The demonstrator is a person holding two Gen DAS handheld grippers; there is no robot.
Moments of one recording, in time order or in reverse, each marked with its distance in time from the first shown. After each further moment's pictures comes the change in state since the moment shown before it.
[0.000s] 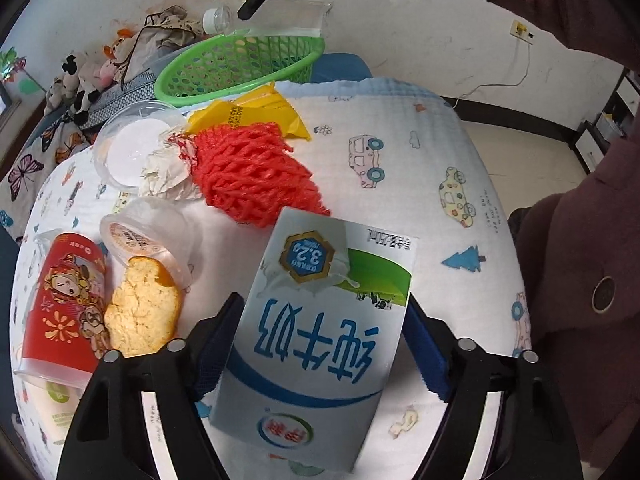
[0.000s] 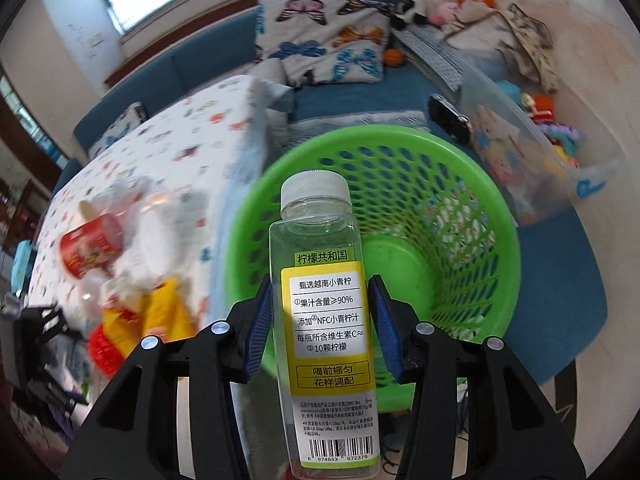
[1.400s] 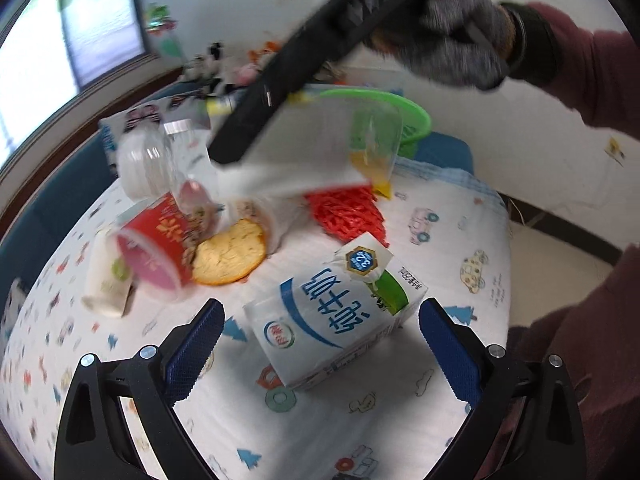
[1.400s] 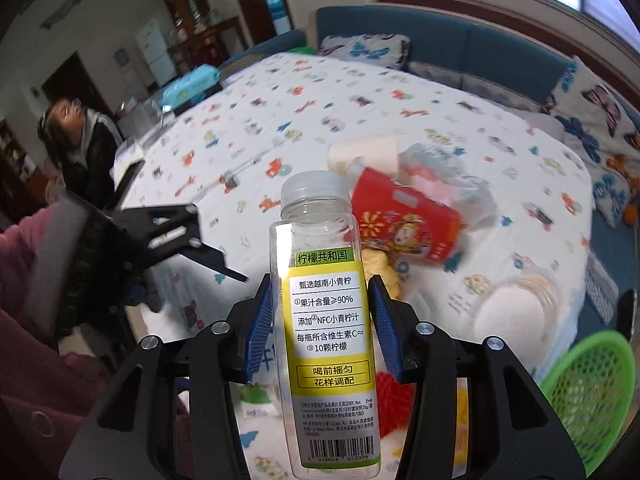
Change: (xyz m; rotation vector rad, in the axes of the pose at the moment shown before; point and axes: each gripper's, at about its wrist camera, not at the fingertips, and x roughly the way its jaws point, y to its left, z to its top) left arm -0.070 -0.019 -0.036 -0.370 -0.219 0.286; right arm -0.008 0.307 -0.026 -0.779 0.104 0.489
